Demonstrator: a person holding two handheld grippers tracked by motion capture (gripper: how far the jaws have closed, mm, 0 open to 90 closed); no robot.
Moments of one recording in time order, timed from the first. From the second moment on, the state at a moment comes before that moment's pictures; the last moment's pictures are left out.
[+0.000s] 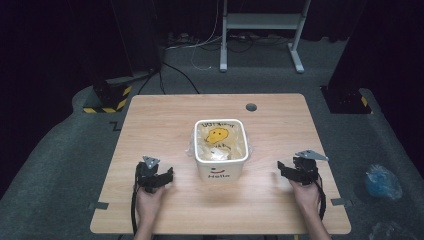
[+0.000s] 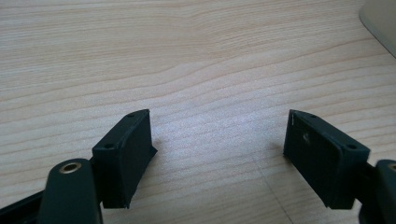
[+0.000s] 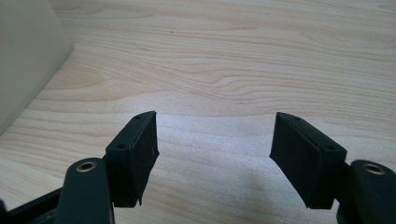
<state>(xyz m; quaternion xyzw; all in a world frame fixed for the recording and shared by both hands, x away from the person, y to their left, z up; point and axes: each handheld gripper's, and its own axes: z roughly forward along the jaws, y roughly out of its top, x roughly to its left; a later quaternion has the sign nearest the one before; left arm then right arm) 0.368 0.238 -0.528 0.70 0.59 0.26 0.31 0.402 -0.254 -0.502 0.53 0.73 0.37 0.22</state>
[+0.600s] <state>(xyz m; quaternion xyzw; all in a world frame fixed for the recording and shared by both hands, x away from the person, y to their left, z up) 0.368 0.239 -0.527 0.70 0.59 0.26 0.31 0.401 -0.240 -0.496 0.51 0.74 0.38 0.22</state>
